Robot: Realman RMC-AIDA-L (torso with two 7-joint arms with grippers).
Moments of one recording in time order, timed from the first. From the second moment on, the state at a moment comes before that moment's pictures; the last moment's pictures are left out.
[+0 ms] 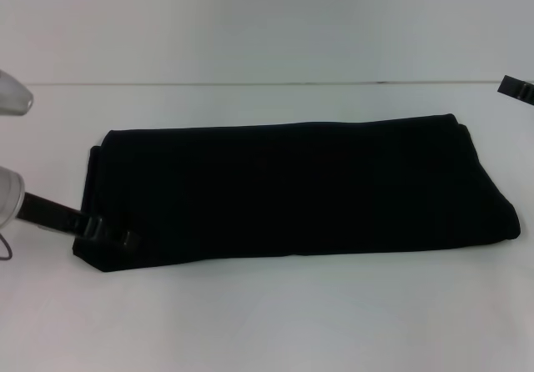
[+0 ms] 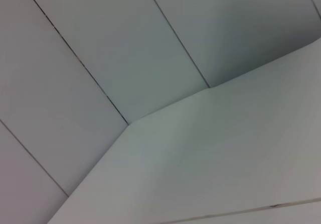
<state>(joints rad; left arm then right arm) -0.70 -2.02 0.65 0.80 2.69 1.41 -2.27 0.61 1.98 -0.18 -0.58 -2.10 -1.36 1.77</state>
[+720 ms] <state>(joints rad) -0.67 -2.01 0.65 0.91 2.72 1.42 -2.31 0.60 1.98 -0.18 -0.58 -2.10 -1.36 1.77</state>
